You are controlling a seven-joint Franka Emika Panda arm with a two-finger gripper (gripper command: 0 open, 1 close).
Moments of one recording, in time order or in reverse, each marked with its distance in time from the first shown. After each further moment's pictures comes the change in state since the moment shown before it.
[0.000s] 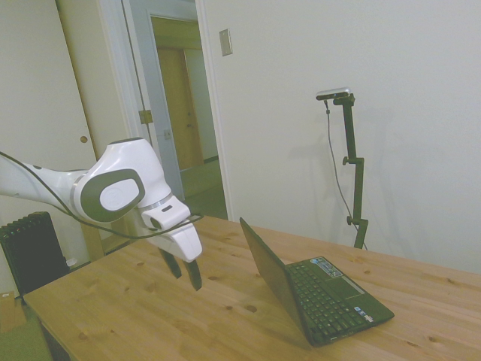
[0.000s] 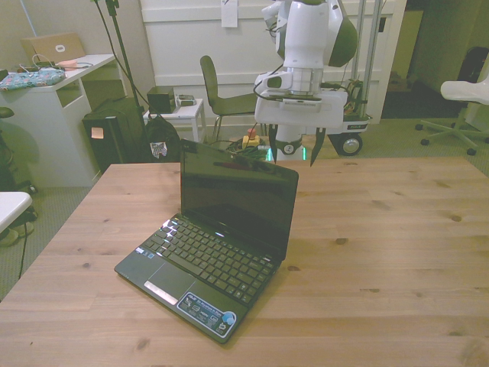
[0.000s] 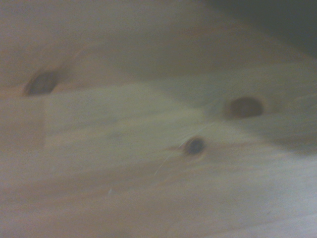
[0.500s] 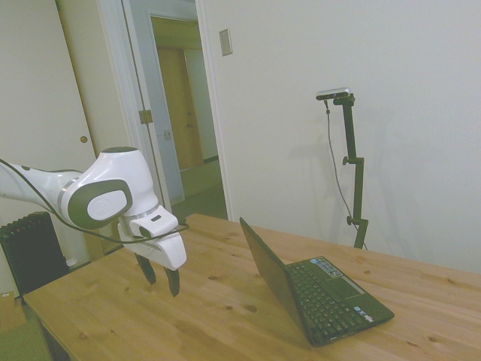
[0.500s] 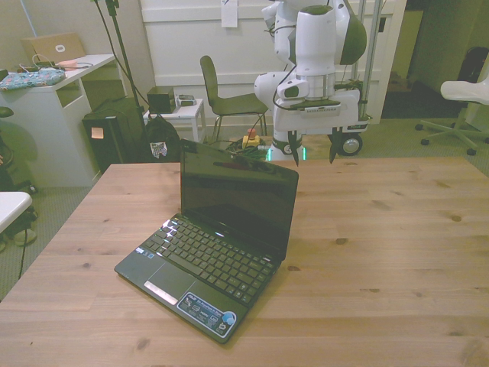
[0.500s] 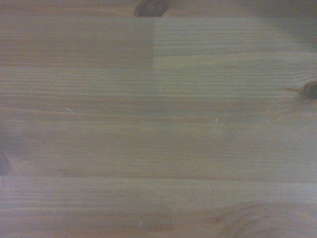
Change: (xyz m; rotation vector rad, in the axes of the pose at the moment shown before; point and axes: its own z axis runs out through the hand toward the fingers) arm -0.074 0.005 0.018 0.031 -0.194 -0.224
